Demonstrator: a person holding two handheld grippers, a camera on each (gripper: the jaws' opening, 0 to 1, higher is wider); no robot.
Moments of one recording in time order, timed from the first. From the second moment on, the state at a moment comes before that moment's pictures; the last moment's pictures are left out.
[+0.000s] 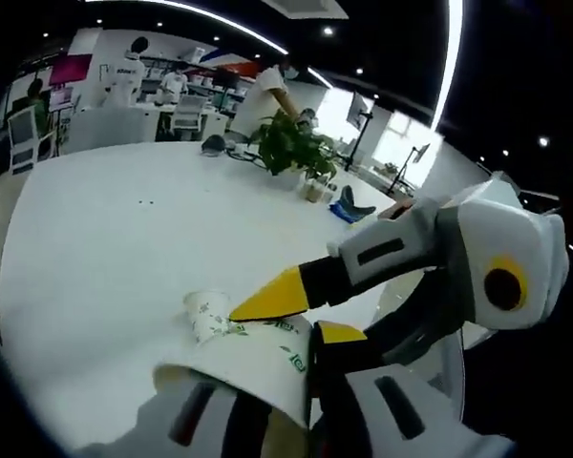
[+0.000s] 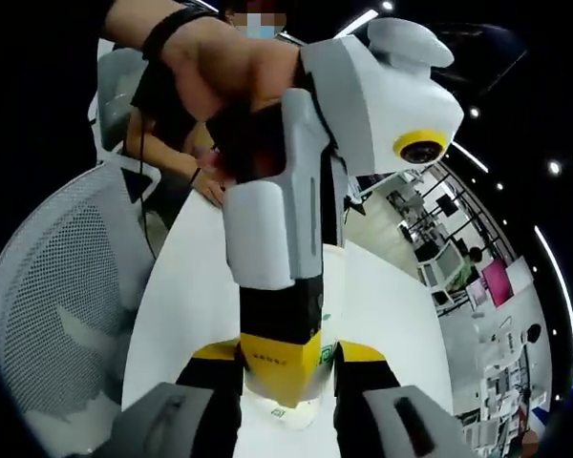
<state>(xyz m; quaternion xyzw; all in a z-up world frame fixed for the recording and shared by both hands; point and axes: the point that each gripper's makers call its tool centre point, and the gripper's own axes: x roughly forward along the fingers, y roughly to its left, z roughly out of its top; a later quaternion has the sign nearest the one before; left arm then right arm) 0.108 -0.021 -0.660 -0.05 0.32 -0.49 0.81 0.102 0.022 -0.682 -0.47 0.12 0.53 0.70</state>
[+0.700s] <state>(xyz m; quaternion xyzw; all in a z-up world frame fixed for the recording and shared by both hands) 0.094 -0.017 -0.663 -0.02 0.34 -0.49 0.80 0.101 0.003 -0.690 -0.45 0.14 0.51 0.72</state>
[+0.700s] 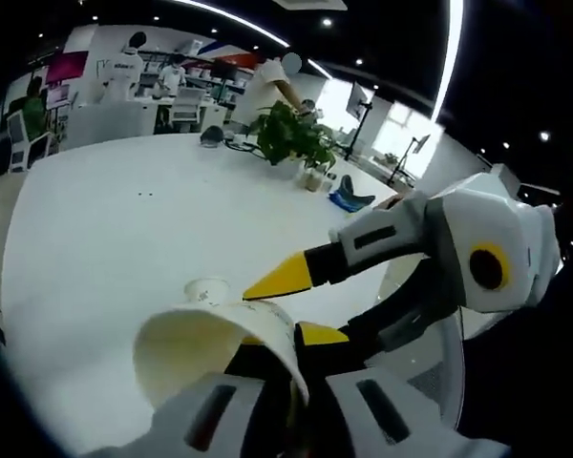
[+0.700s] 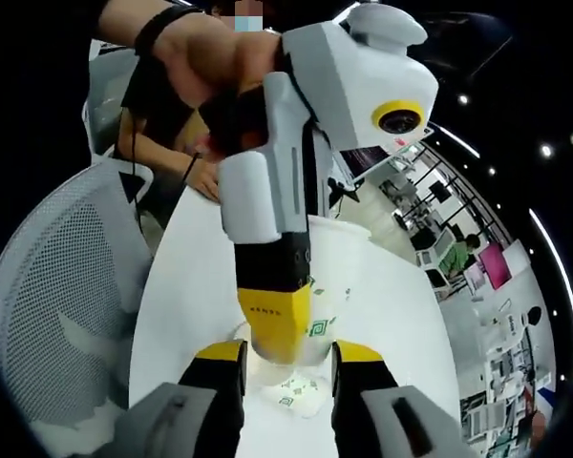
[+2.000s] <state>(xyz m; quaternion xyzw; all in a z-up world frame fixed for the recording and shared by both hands) 0.112 -0.003 -0.706 0.25 0.37 -0.49 0.75 0.082 -0.083 -0.714 -0.38 0.24 0.41 0.79</state>
